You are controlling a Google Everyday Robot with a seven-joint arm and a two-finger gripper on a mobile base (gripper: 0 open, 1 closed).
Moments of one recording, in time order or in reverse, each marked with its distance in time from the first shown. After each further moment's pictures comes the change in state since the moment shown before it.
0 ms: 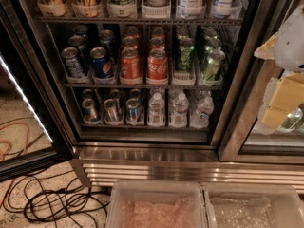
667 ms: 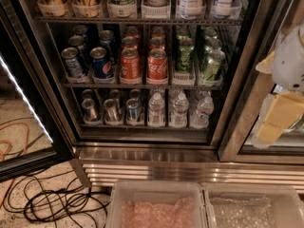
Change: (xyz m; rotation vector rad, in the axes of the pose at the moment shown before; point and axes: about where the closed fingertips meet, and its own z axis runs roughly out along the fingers) arm 0.007 0.015 0.019 -0.001 0.009 0.054
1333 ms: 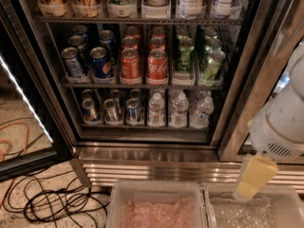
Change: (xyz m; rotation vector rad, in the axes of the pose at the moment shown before) arm 0.036 0.070 0.095 -0.085 0.084 0.147
